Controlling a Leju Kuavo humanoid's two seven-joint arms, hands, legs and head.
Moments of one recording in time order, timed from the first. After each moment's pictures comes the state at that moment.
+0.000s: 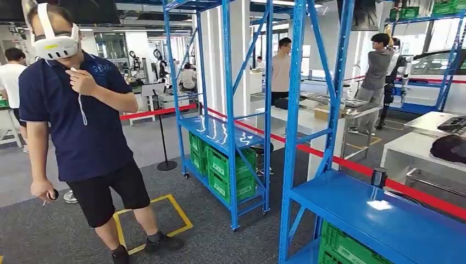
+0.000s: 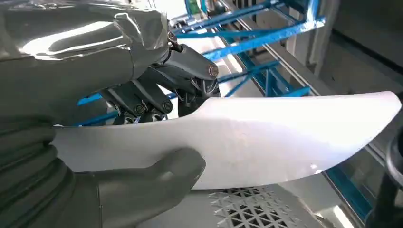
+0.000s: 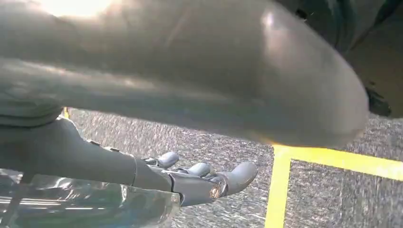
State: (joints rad) left arm -0.43 -0.01 -0.89 -1.83 0.52 -0.55 -0.35; right arm 0.00 -0.14 -0.12 -0.20 0.86 0.28 -0.24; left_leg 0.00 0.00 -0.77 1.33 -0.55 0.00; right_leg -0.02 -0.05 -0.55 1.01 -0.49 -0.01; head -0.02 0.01
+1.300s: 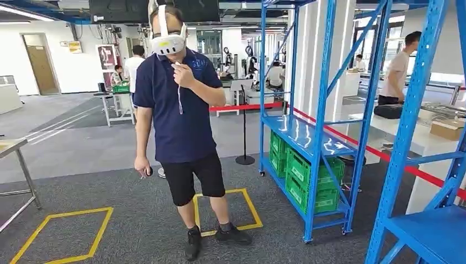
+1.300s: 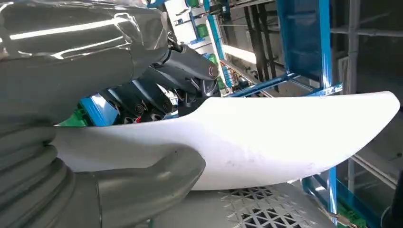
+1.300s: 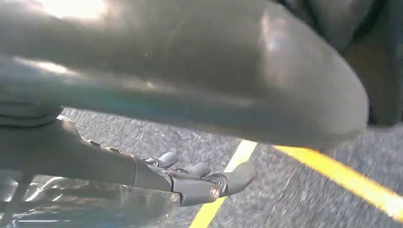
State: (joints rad) left arm -0.47 -0.02 -0.87 -1.79 0.51 -0.59 -0.36; right arm 0.00 -0.11 -0.10 -0.18 0.84 0.26 -0.24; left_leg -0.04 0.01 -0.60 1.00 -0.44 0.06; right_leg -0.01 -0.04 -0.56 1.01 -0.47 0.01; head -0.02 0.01
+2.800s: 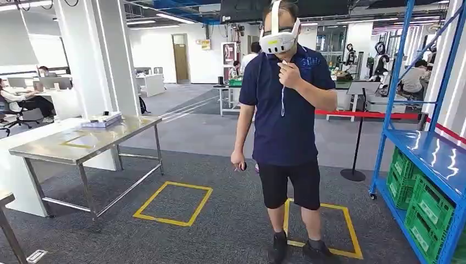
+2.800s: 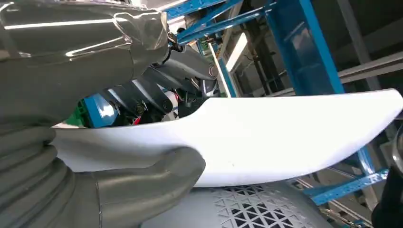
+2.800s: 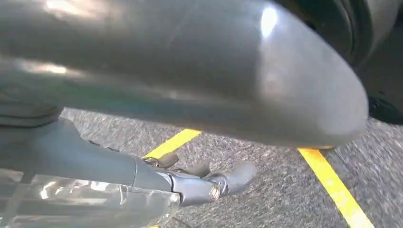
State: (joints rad) left arm -0.46 -0.02 -0.87 -1.80 0.51 -0.61 -0.34; right arm 0.01 -0.12 -0.10 -0.18 0.84 0.26 -0.24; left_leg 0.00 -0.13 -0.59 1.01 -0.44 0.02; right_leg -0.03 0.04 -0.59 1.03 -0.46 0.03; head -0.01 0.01
